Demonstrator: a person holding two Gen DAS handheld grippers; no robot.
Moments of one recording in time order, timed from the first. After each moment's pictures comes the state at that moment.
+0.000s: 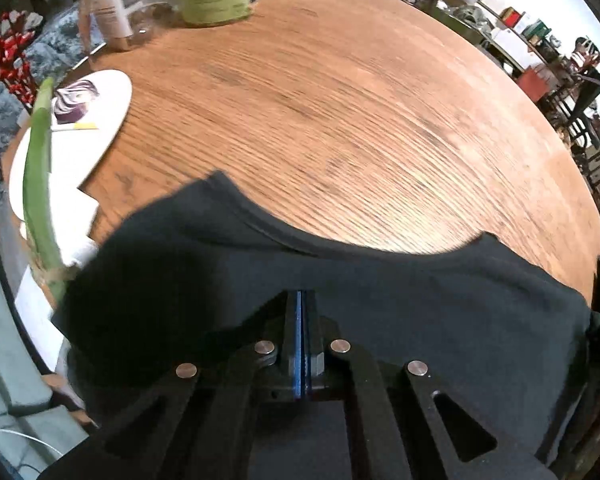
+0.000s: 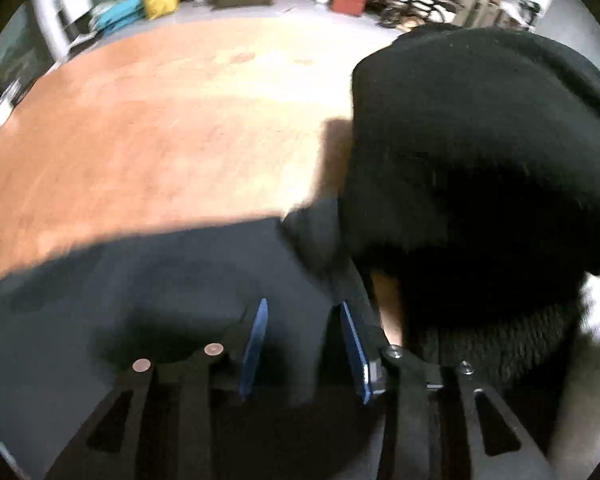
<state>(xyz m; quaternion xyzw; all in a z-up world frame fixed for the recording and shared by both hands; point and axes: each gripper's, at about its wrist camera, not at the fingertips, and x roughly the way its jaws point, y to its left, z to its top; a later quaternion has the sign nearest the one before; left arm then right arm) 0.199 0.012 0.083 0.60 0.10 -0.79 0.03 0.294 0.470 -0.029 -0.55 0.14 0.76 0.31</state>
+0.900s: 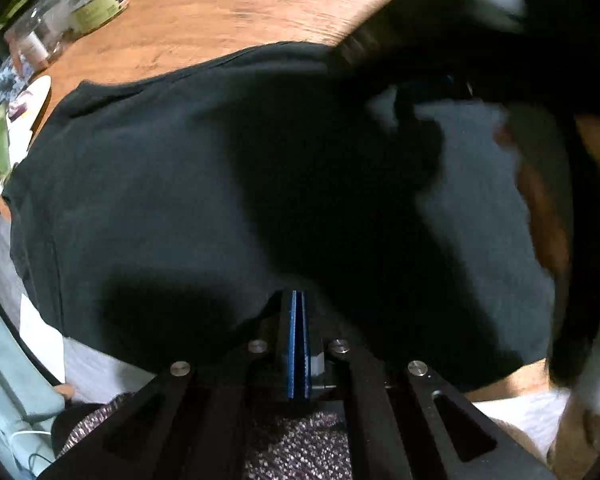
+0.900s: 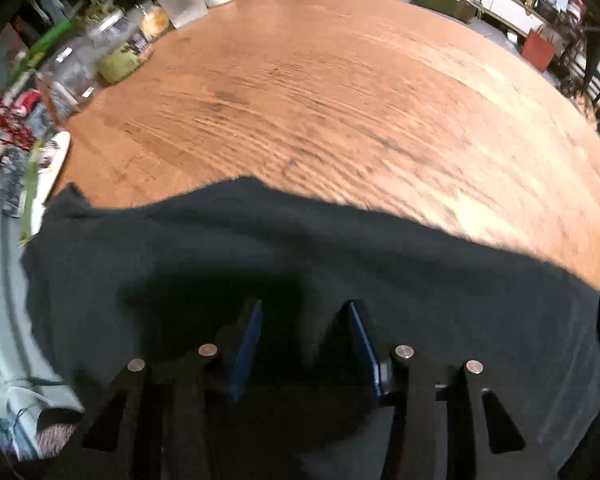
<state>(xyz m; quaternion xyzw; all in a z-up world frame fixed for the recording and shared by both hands) 0.354 0.167 0.065 0.63 -0.01 -0.77 -0.09 0.142 0.209 -0.034 -0.61 0.04 0.79 0.02</state>
